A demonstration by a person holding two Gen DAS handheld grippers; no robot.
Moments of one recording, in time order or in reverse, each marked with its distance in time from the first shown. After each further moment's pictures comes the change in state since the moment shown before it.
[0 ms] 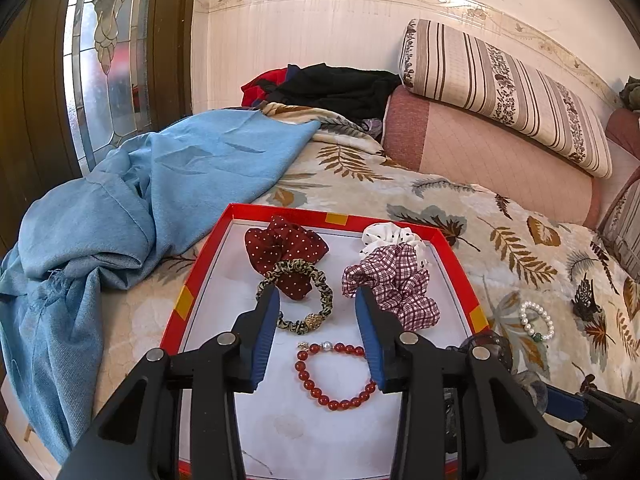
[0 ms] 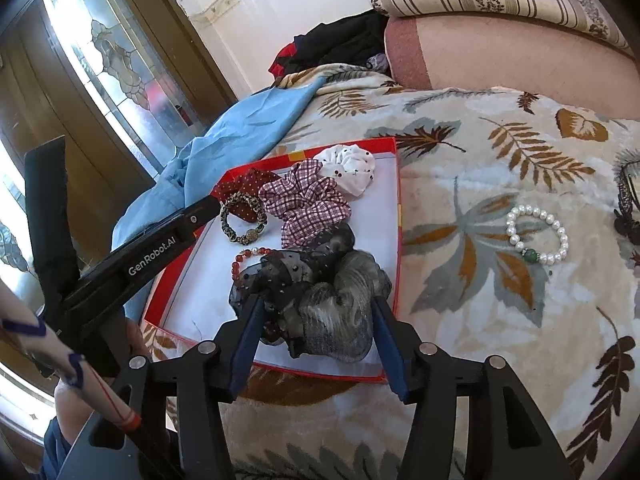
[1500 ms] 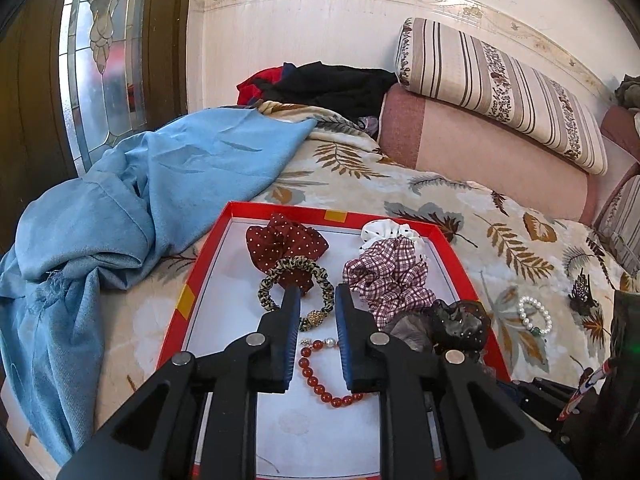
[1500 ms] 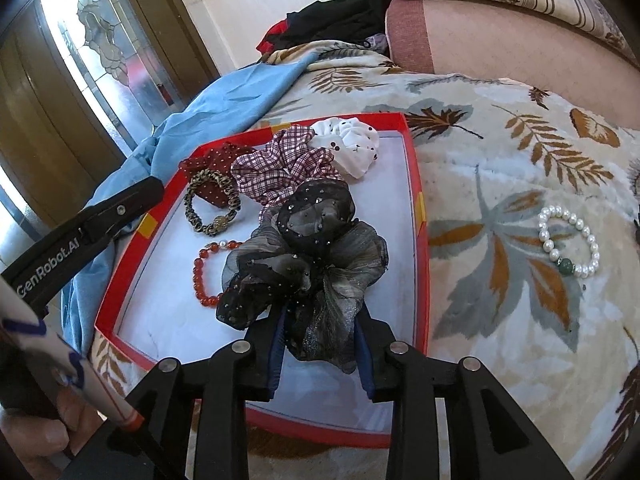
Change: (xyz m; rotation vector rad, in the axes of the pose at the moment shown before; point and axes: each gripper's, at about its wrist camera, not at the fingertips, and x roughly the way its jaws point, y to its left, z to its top) left arm 0.000 0.004 -0.002 0.005 0.006 -0.016; right arm 0.060 0.005 0.004 -0.038 0.054 -0.084
